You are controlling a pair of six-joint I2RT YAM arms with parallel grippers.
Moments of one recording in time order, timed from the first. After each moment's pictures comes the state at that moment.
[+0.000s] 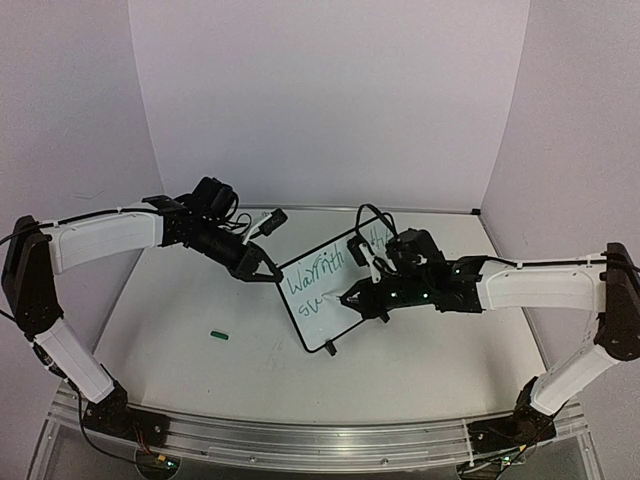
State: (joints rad) left arm -0.64 1.59 1.24 -0.55 0.71 0.05; right arm 0.89 1.52 0.96 -0.10 -0.12 0.36
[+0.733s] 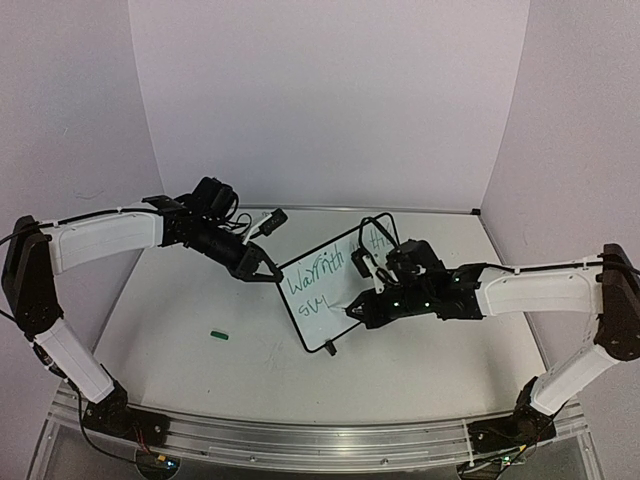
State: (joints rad) left arm -0.64 1.59 1.24 -0.55 0.71 0.05; right arm 0.89 1.52 0.90 -0.10 -0.12 0.39
